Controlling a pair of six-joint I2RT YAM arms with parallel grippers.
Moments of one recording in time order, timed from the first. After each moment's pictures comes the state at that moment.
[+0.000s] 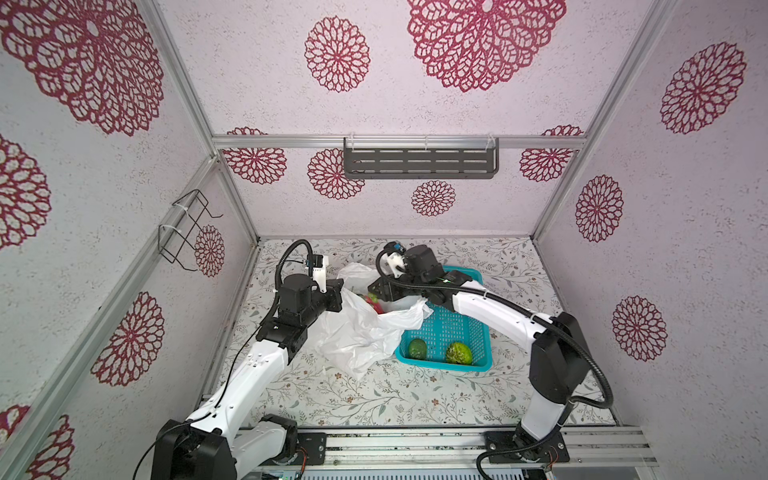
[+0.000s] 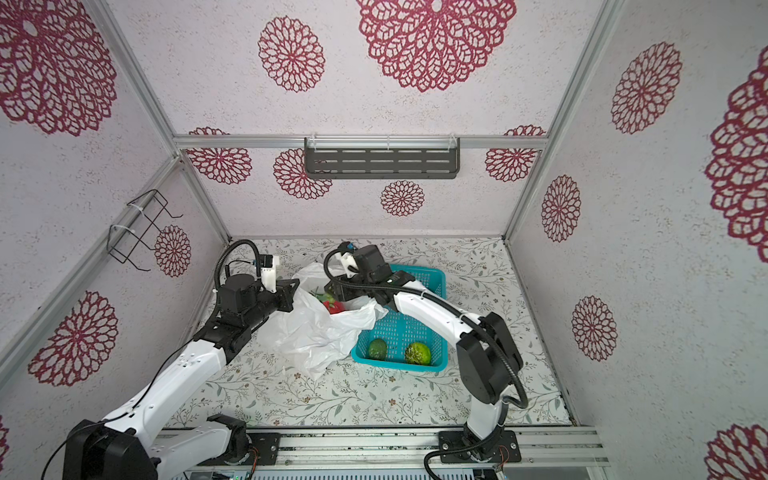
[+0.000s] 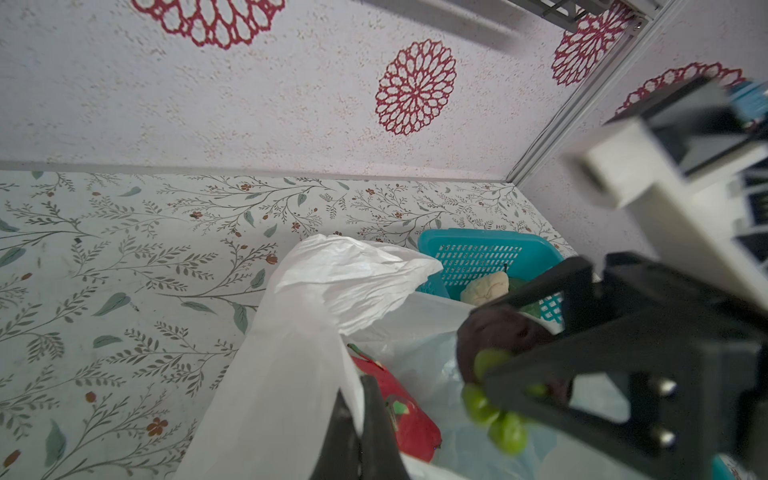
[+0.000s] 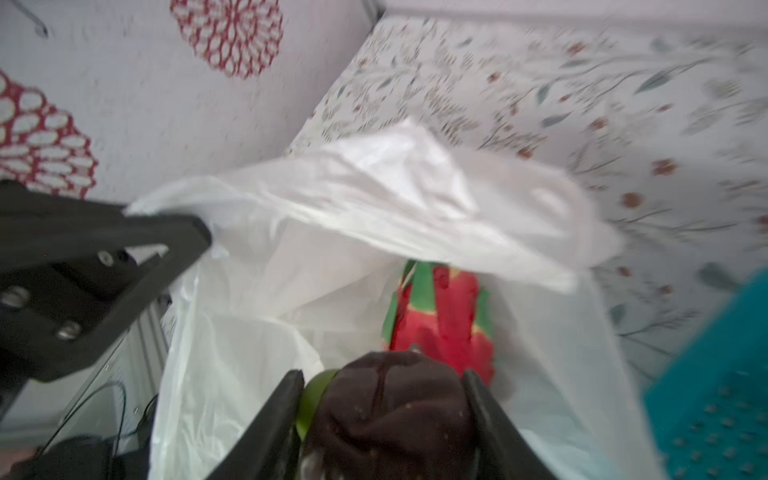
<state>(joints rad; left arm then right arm) -0.28 1.11 0.75 0.01 0.18 -0.25 0.76 1.82 1.48 -0.31 -0.36 0.33</state>
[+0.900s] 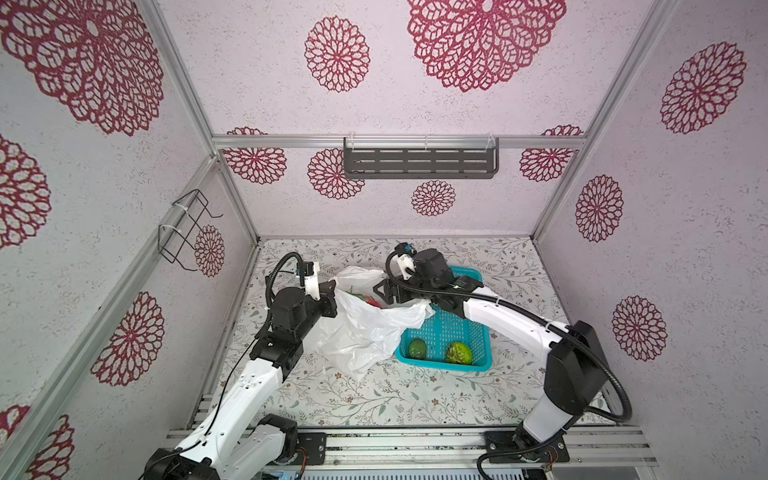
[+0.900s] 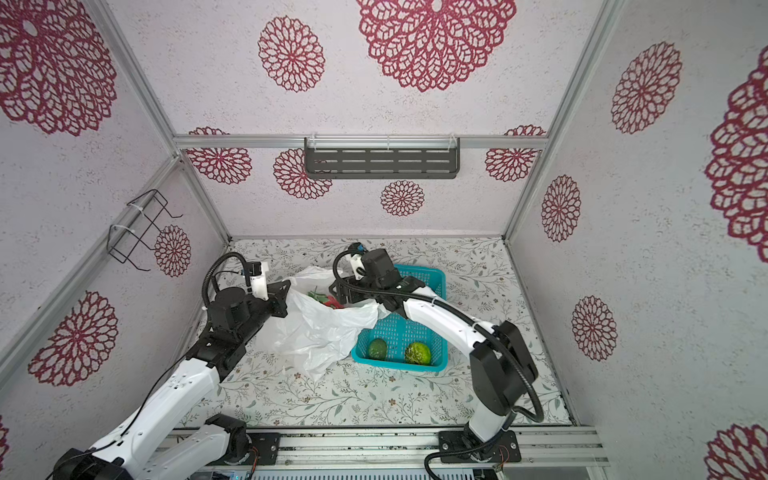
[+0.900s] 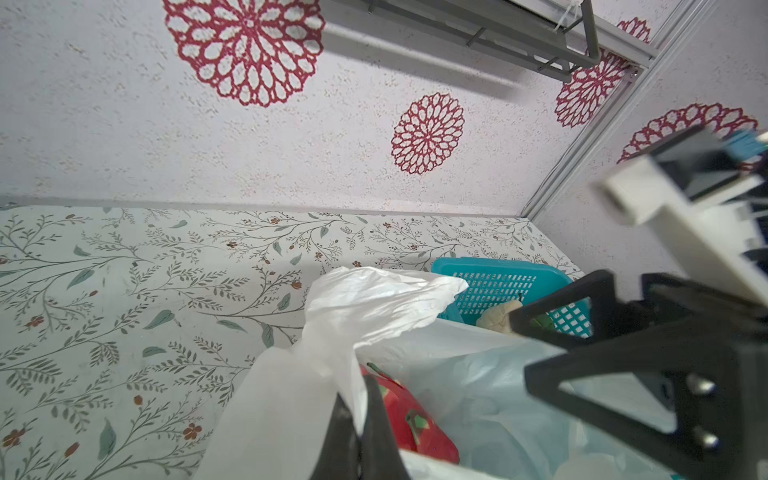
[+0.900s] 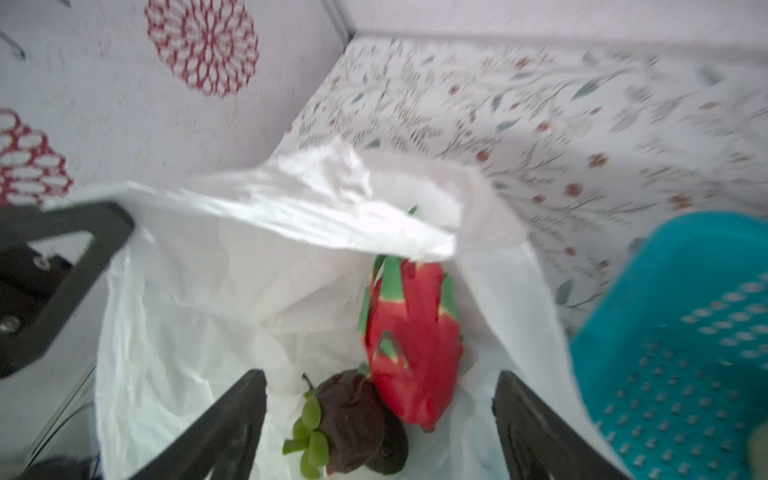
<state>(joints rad) -0.29 0.99 0.65 0.09 0.06 -0.25 0.71 1.61 1.33 -0.22 -0.16 0.38</state>
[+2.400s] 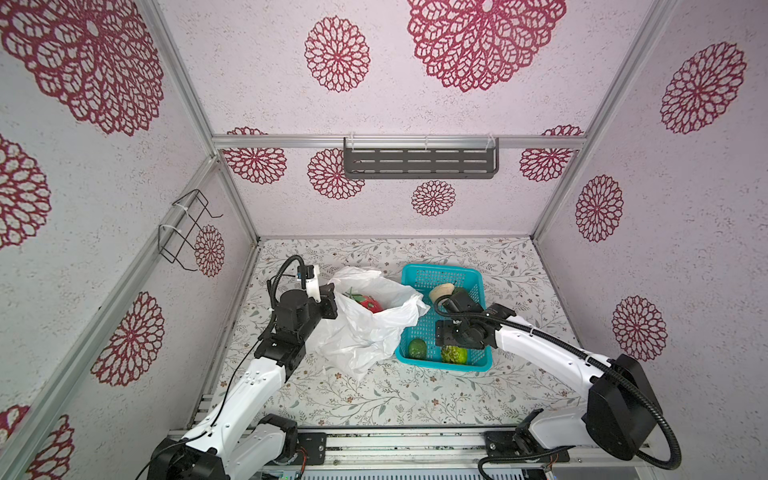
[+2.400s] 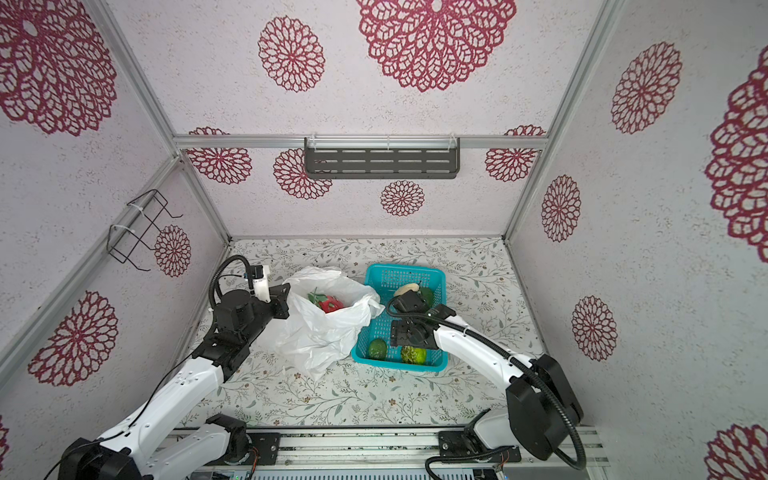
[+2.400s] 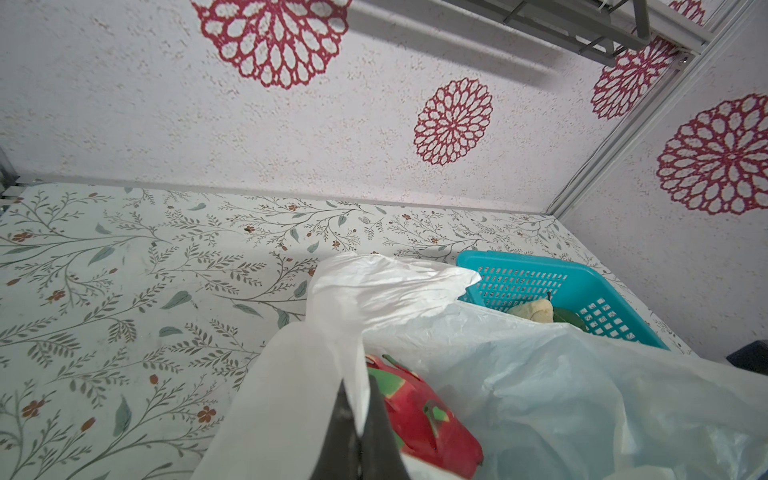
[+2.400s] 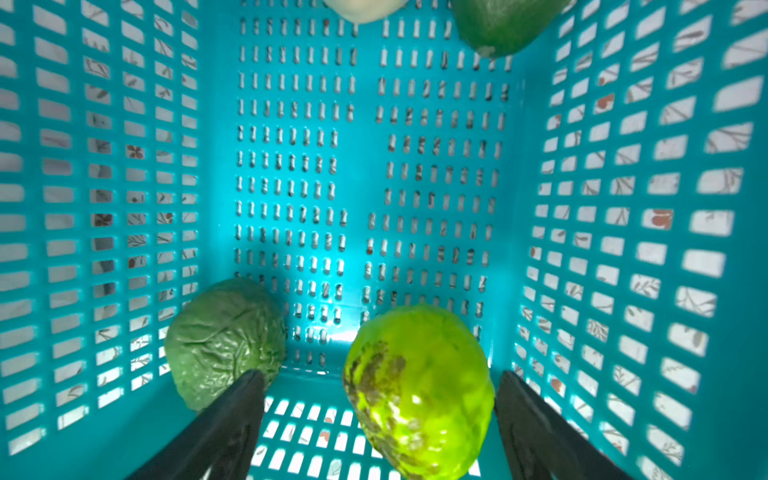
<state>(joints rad) -0.29 1.02 0.61 0.14 0.00 -0.26 0.67 1.39 0.97 -0.77 0.13 0.67</state>
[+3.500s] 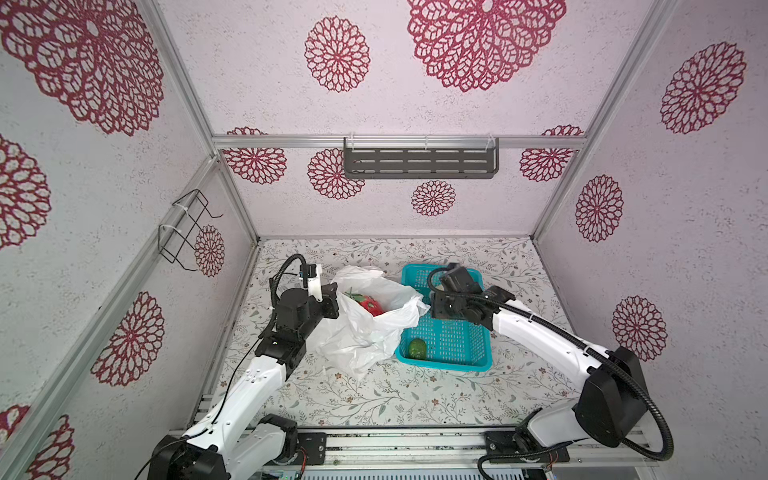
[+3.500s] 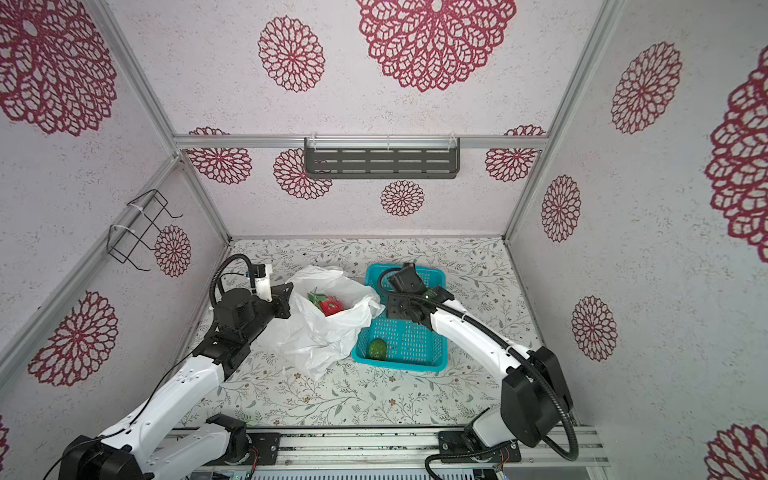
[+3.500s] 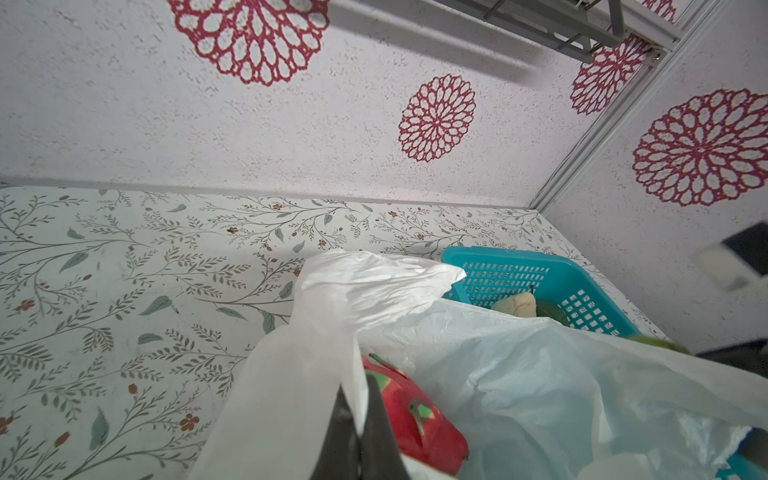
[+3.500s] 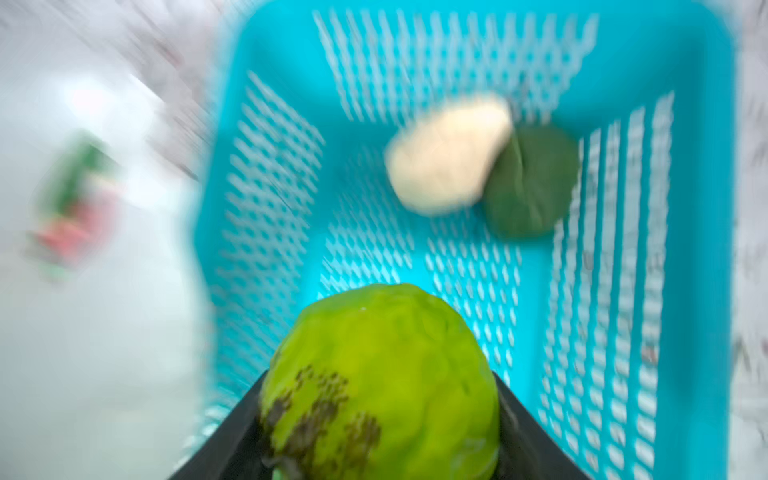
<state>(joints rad) -0.29 1.02 0.62 0.13 0.07 -0.26 0.65 1.46 1.24 -0.62 0.19 0.53</state>
